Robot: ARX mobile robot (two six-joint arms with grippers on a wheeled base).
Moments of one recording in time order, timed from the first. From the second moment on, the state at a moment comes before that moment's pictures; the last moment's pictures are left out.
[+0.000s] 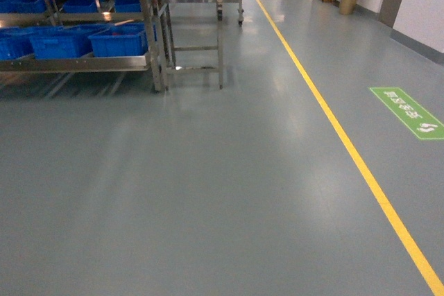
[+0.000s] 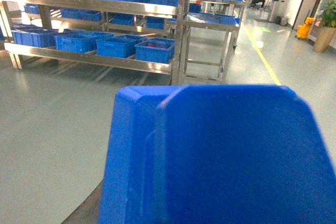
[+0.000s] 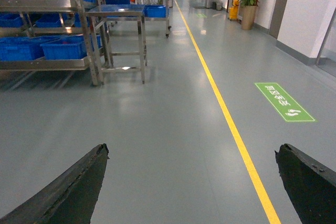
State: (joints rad) left arm -0.54 0.27 0.21 0.07 -0.76 -0.05; right arm 0.00 0.01 0.01 -0.01 0.00 0.00
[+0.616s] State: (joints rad) left arm -0.54 0.27 0.21 0.07 -0.76 -0.05; right arm 0.00 0.01 0.01 -0.01 0.00 0.00
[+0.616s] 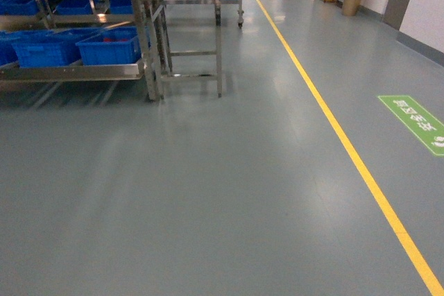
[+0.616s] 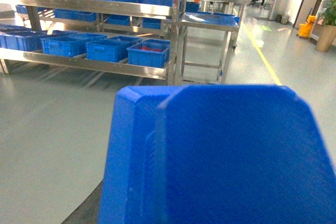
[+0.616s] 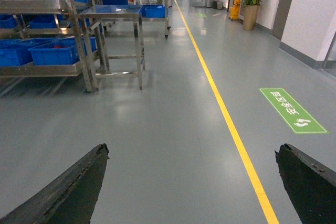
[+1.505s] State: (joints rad) left arm -0.54 0.27 0.21 0.07 -0.76 -0.05; right arm 0.00 0.01 0.01 -0.01 0.00 0.00
